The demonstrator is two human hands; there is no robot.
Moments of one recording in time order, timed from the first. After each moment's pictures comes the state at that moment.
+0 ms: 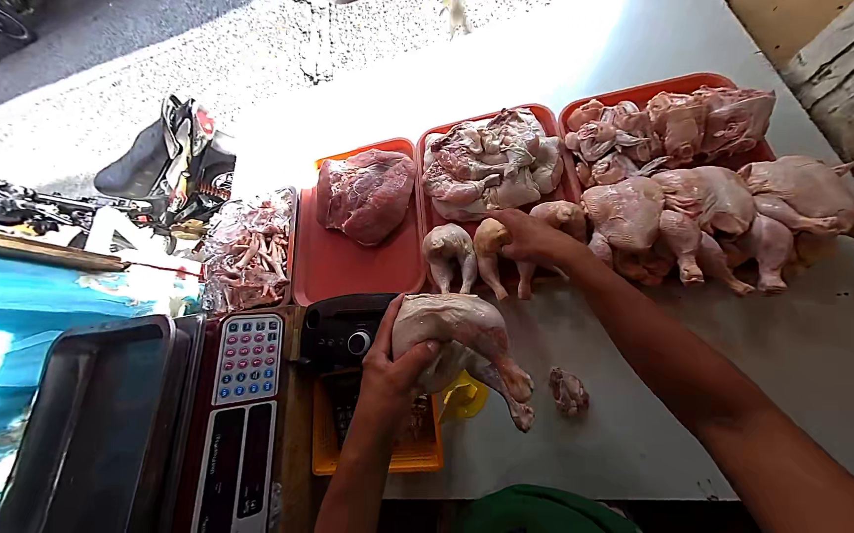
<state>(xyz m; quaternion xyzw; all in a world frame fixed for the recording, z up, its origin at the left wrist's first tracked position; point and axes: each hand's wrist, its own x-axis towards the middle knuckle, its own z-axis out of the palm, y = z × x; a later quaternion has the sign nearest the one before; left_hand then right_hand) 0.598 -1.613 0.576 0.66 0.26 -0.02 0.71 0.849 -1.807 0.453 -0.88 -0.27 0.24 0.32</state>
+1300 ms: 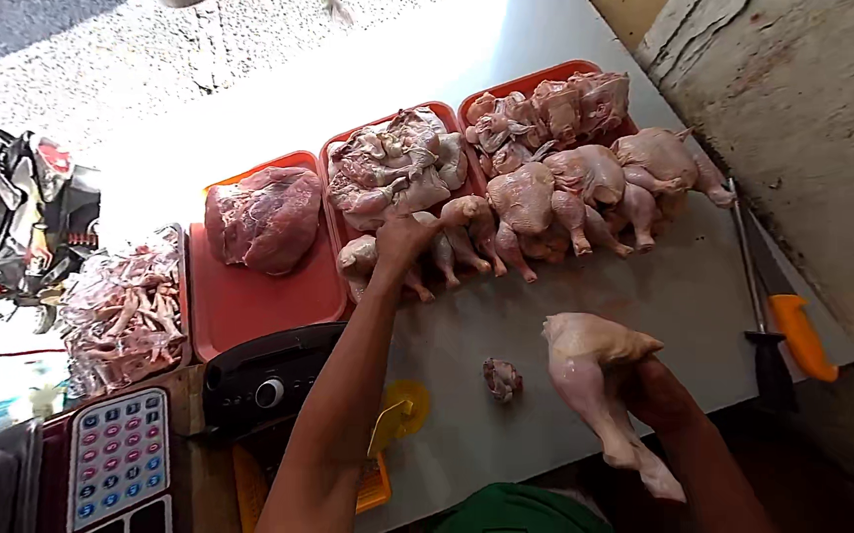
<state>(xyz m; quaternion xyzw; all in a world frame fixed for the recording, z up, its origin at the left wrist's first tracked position) 0.845 -1.703 0.460 0.95 0.12 -0.16 0.22 0.589 -2.028 0.445 -0.50 0.21 0.14 0.82</state>
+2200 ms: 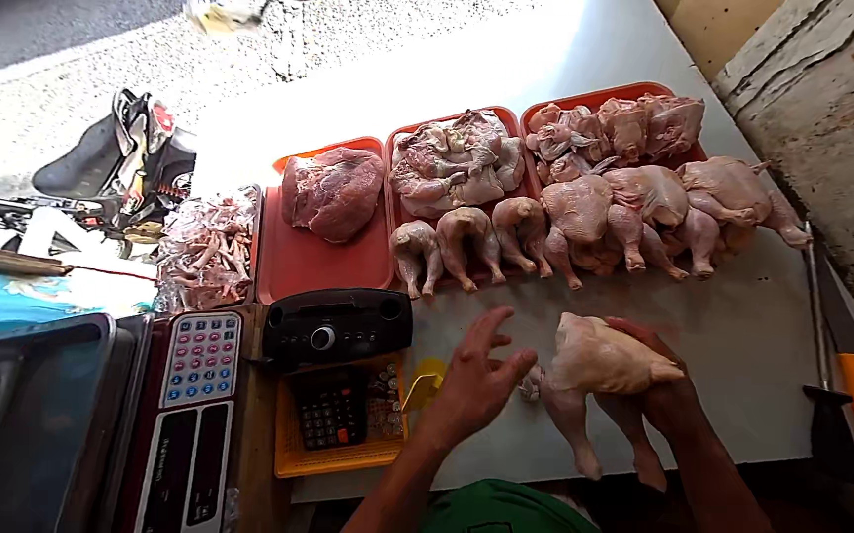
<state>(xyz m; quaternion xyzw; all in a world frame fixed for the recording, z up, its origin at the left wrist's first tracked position) 0.610 -1.718 0.544 0.77 0.03 -0.20 0.60 0.612 -1.989 0.458 -0.69 -0.05 0.04 0.72</state>
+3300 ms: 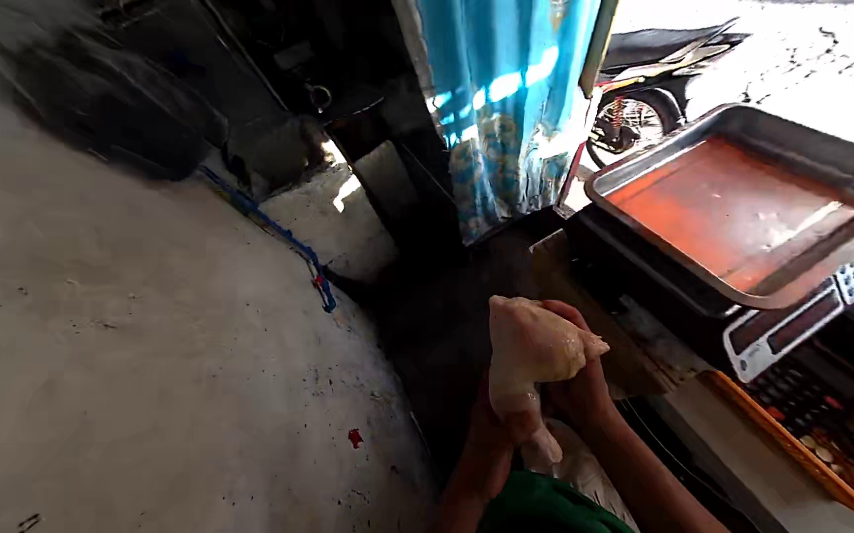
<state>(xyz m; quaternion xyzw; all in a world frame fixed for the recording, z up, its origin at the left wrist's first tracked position) 0.000 -1.458 0.520 0.33 0.35 0.43 0.77 0.150 -1.408 0.521 -0.31 -0.31 0.49 0.75</state>
